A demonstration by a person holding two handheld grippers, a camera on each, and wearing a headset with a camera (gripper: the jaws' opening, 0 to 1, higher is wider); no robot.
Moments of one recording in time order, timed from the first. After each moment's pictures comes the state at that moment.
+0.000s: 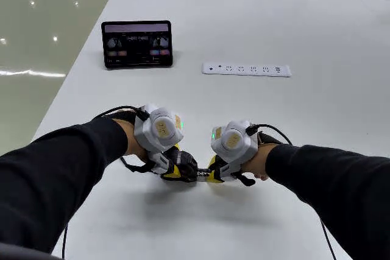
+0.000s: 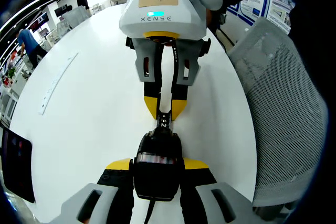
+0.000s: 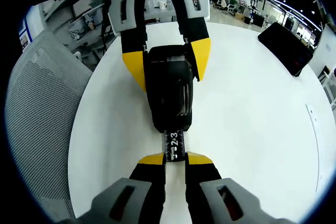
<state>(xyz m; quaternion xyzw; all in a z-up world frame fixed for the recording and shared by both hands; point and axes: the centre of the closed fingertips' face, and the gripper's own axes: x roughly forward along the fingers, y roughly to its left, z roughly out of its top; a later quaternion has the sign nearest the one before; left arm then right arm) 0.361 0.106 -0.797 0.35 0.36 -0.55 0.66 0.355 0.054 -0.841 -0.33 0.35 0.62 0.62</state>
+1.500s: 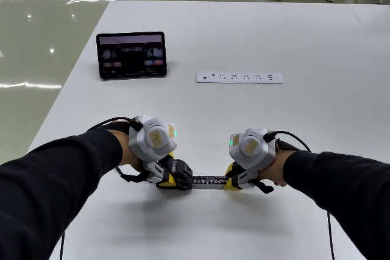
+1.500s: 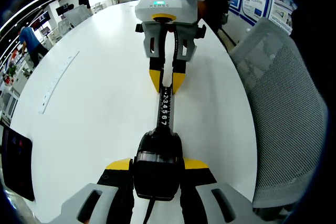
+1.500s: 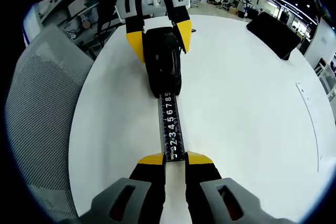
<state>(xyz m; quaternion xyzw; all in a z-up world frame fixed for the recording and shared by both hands) 0.360 0.106 -0.799 0.35 0.37 -0.55 0.66 0.360 -0.001 -0.840 -0.33 0.37 0.60 0.63</state>
